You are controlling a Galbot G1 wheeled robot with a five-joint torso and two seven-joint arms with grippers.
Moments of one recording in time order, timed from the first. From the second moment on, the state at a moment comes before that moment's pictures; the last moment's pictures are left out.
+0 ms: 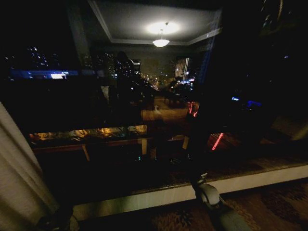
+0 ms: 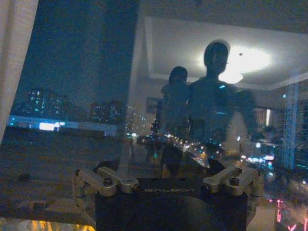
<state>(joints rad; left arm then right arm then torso) 1.63 -1.41 -0.89 -1.96 -0.43 -0.21 0.15 -1.13 1.08 0.30 1.75 0.41 0.16 -0.06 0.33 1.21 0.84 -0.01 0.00</state>
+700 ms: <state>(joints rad) 1.63 -1.41 -0.89 -1.96 -0.43 -0.22 0.15 -1.13 1.08 0.30 1.75 0.41 0.16 -0.06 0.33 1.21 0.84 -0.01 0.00</state>
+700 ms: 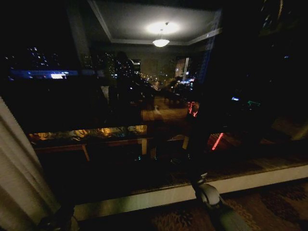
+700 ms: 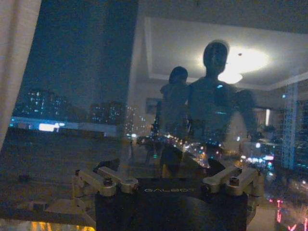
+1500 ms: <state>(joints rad) 1.63 -1.41 -0.89 -1.96 -0.43 -0.22 0.15 -1.13 1.08 0.30 1.75 0.41 0.16 -0.06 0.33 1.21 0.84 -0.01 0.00</state>
